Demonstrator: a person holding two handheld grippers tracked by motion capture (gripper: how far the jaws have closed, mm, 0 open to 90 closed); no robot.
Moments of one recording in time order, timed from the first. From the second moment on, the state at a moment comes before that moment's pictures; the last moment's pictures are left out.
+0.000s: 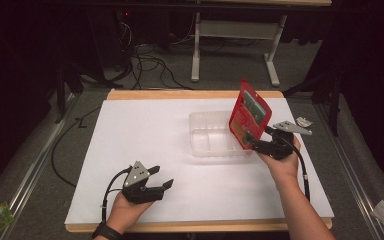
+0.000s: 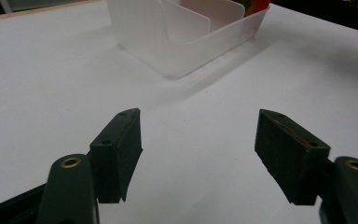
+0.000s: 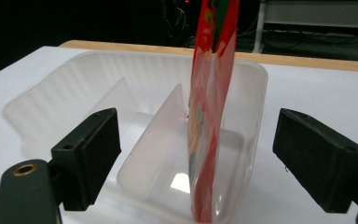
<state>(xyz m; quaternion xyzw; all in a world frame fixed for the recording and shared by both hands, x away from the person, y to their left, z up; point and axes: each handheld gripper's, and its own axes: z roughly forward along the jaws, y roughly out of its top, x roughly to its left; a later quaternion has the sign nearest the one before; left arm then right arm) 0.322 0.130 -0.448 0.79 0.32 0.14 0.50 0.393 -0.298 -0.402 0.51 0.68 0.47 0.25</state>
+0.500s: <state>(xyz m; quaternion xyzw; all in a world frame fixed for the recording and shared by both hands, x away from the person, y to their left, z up) 0.321 0.131 -0.447 0.79 0.33 0.13 0.51 0.302 -0.338 -0.408 0.50 0.68 0.46 0.26</state>
